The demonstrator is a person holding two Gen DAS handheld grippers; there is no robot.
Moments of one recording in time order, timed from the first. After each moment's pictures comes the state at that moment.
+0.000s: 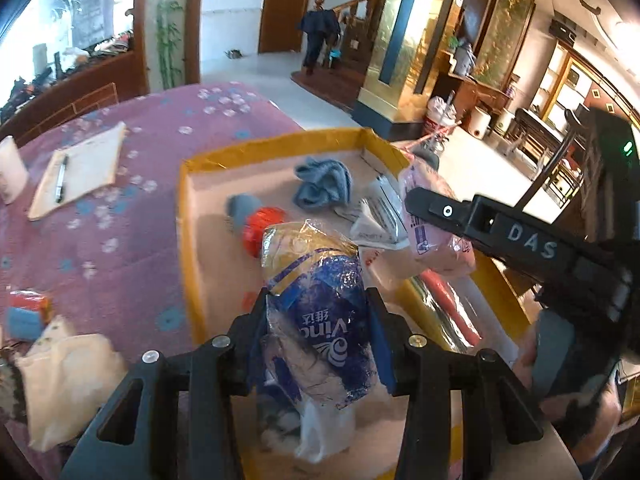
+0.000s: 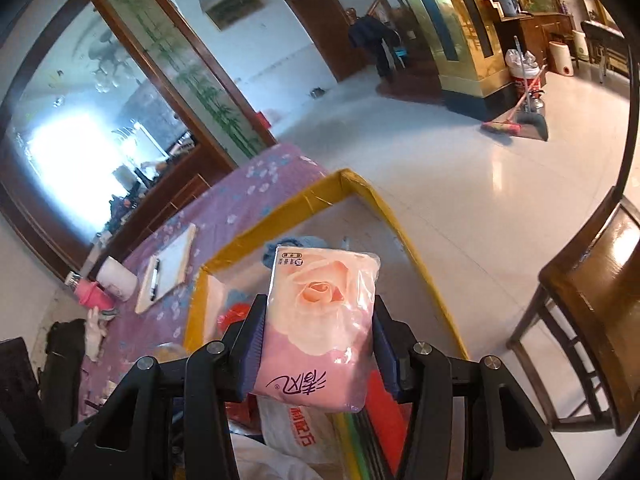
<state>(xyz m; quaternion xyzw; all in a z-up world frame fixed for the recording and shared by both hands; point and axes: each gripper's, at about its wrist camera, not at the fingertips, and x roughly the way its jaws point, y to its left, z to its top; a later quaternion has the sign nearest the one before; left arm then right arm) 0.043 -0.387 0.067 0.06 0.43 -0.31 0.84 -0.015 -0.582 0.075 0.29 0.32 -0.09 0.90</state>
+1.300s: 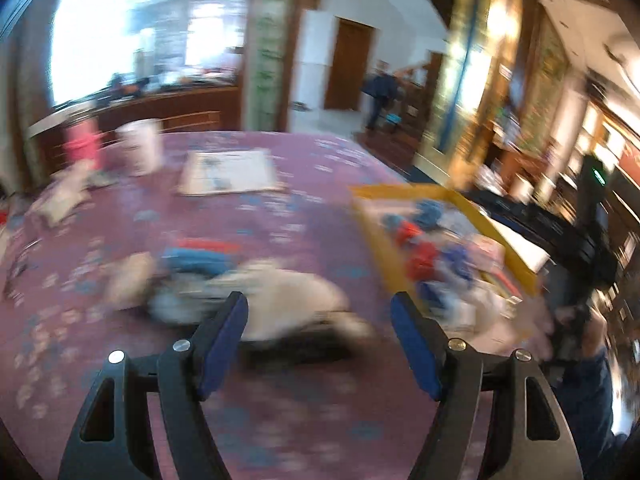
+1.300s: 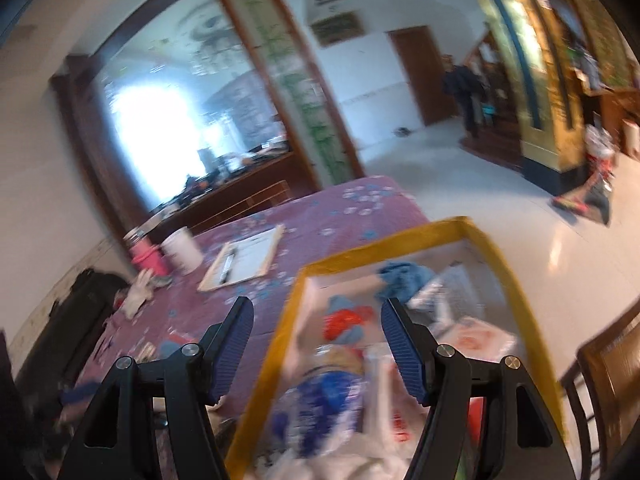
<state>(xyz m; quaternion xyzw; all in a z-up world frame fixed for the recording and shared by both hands) -0.016 -0.155 0.111 -0.02 0.34 -0.19 0.92 -0.017 -0.482 0.104 0.17 0.24 0.08 0.95</state>
